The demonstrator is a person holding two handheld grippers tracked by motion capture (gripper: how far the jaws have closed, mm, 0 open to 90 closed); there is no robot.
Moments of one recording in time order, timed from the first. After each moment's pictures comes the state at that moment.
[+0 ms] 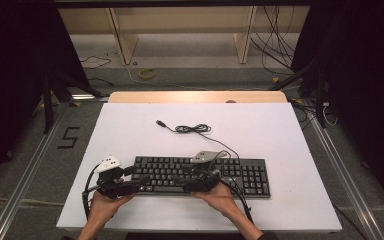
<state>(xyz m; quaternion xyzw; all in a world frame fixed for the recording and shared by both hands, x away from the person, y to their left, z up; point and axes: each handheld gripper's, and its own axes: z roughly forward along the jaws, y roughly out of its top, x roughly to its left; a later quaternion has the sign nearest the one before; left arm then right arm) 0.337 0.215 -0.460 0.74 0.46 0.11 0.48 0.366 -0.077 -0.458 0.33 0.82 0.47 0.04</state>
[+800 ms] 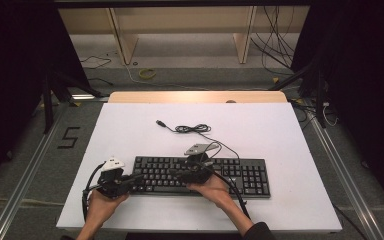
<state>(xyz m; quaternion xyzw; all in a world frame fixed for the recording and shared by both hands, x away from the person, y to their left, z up) 0.343 0.217 -0.469 0.78 0.47 0.11 0.41 0.389 -0.061 -0.458 0.33 0.82 0.45 0.05</state>
